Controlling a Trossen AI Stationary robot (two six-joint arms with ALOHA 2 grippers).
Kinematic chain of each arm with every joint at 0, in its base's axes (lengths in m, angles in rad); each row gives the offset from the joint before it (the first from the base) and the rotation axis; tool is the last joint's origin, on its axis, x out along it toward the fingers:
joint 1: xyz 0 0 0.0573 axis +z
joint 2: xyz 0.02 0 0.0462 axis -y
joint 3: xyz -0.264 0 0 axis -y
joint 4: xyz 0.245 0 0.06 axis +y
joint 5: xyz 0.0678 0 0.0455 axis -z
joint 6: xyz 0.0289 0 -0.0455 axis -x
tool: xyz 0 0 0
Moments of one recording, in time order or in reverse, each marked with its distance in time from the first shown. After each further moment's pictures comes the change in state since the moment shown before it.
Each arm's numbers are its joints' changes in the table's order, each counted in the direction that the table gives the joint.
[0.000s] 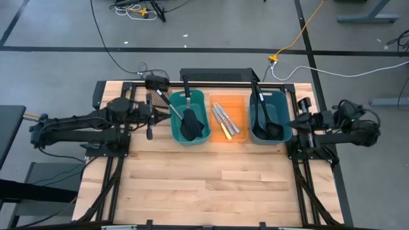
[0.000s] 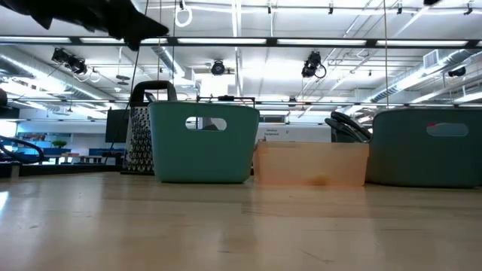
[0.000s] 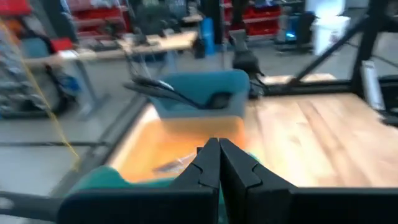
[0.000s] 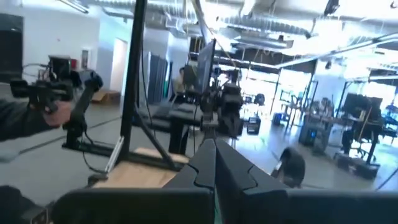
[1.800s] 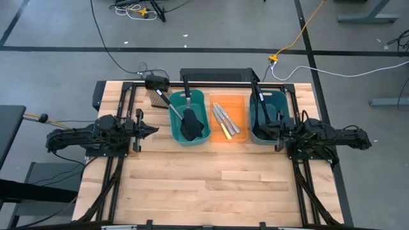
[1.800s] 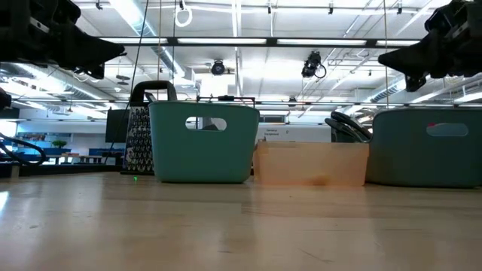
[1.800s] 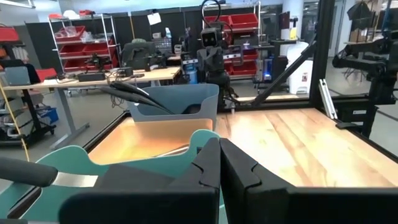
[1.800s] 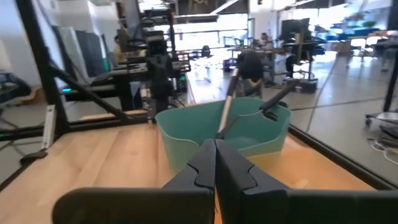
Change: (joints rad) left arm -0.141 0.628 -0.424 0.039 -0.054 0.075; right arm -0.027 0.134 -0.536 -0.260 0.273 -0.227
